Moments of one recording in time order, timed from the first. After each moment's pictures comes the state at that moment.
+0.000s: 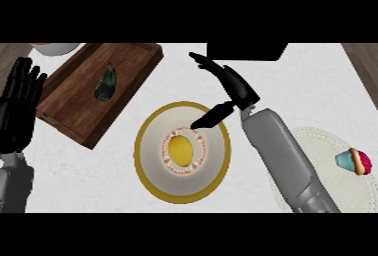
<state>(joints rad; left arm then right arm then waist) -0.25 0.29 0.24 -1.51 0.13 -0.01 -0.01 -0.76 -0.03 0.14 -0.95 0.26 0.11 -0.16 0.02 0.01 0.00</state>
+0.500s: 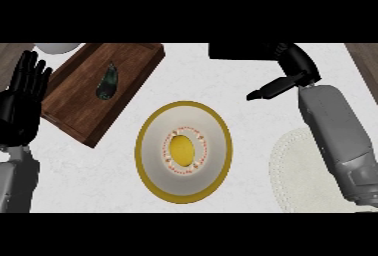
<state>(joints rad) -0.29 0.28 0.23 -1.50 0.12 0.01 0.01 -0.89 -0.27 -0.12 -0.62 0.12 0.28 -0.36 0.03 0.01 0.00</state>
